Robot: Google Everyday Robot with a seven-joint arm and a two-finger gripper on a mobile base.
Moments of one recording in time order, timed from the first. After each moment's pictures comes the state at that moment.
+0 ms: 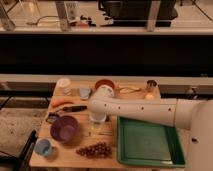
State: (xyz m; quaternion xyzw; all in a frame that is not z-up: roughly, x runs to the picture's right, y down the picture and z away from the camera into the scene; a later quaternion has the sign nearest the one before) arm -0.063 0.197 0.777 -0.32 -0.08 0.05 0.94
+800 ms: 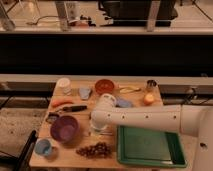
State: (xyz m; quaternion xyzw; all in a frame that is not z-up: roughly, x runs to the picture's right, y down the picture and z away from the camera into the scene) arm -0.060 0.225 0.778 -0.31 -0.10 0.08 0.94
